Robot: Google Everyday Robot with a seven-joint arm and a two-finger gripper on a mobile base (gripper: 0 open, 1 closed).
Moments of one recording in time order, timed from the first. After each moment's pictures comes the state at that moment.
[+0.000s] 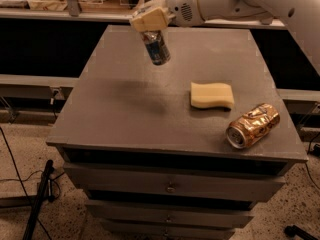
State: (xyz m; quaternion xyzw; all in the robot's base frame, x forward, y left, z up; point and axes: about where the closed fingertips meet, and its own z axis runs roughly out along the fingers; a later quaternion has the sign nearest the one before) arm 0.654 0.027 1.013 -0.48 0.66 0.29 0.50
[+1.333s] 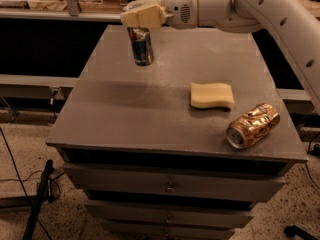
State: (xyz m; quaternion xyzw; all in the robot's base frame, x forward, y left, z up) arm 0.641 0.045 1.027 -0.46 0.60 0.42 0.50
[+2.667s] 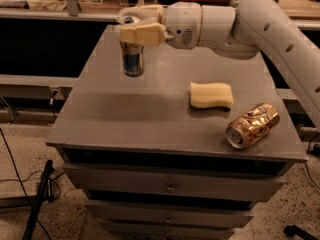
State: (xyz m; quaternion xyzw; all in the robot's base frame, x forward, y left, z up) arm 0.583 0.054 1.029 -0.49 0.49 0.46 0.55
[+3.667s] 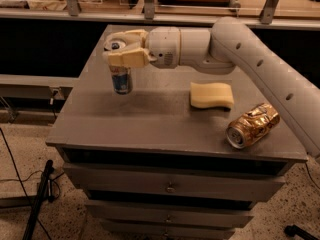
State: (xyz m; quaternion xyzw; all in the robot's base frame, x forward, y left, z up) arm 0.586 0.090 0.972 -0.51 0.48 0.47 0.53
